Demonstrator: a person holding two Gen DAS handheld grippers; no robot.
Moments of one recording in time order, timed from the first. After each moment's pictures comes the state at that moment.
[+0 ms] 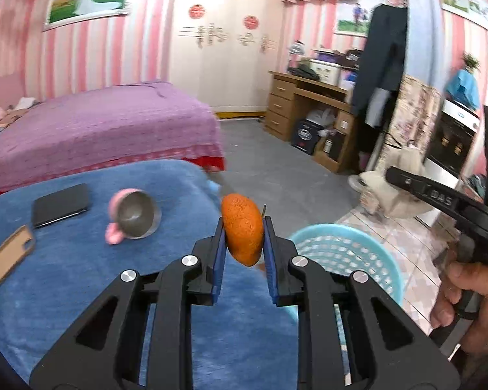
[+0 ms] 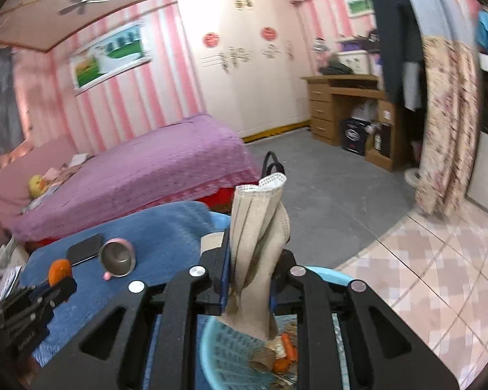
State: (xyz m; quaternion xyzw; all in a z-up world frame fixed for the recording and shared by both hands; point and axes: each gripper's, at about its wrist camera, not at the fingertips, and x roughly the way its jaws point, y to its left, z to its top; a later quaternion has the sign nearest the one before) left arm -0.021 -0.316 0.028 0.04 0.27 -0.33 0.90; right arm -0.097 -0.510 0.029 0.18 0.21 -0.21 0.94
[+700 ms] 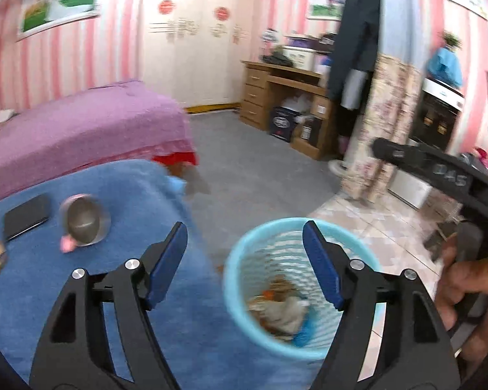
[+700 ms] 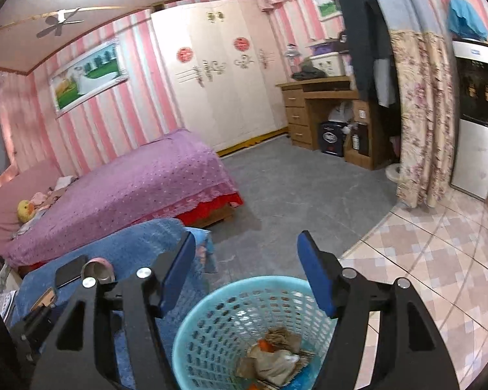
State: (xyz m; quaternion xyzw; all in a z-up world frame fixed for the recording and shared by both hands) left arm -0.032 -0.347 0.013 0.06 0.28 -0.35 0.89; right arm -0.114 -0.525 0.035 0.19 0.18 -0.21 0.94
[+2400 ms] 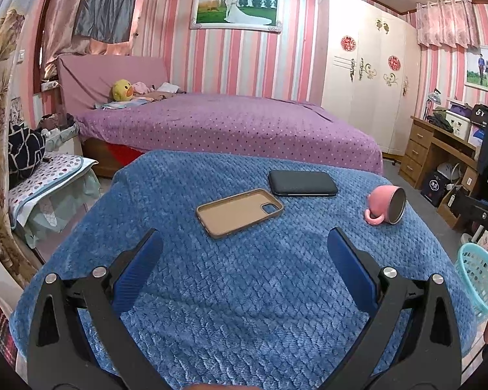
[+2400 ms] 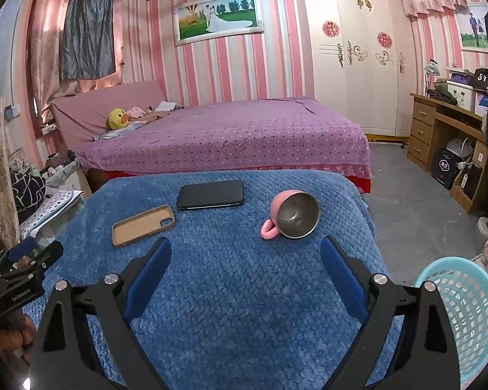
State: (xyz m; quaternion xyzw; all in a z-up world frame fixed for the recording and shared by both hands) left arm -0.011 0.020 -0.010 -0.03 0.23 -0.03 0.97; right arm -0.020 -0.234 0.016 0.06 0.24 0.00 0.97
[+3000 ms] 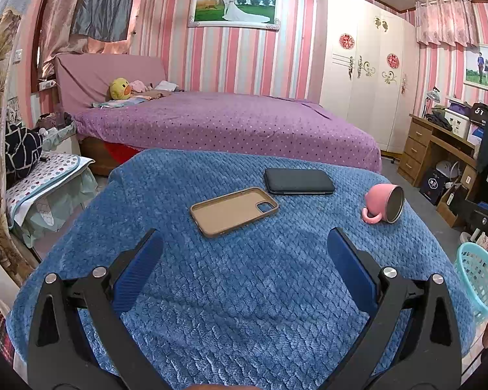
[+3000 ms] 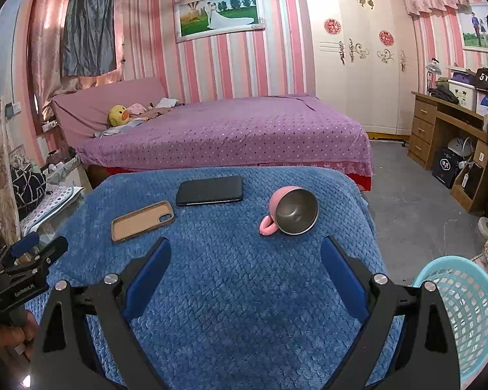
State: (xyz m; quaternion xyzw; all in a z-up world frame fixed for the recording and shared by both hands) left arm -0.006 0.014 -0.010 -0.03 0.23 -0.03 0.97; right arm -0.017 -0.232 0.013 0.06 0.25 0.01 0.97
